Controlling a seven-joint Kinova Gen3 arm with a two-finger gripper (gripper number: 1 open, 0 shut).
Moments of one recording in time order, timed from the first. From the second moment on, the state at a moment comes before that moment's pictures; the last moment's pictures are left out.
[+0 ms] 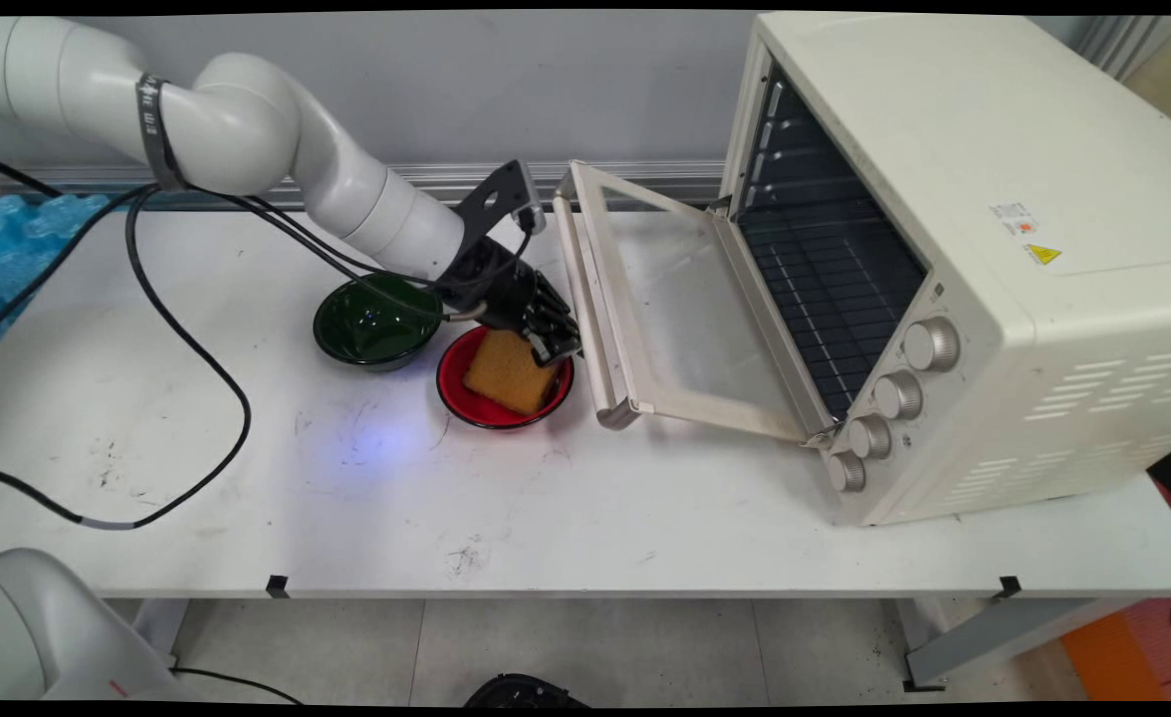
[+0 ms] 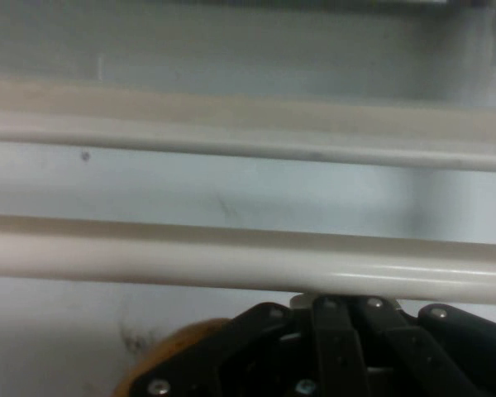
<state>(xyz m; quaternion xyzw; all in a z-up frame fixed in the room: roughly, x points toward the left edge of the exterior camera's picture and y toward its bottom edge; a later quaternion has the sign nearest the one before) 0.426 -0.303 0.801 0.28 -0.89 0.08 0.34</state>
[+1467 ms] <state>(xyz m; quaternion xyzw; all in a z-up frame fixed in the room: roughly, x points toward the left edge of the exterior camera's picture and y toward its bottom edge) 0.399 -0.347 0.855 0.24 -0.86 0.15 0.42</state>
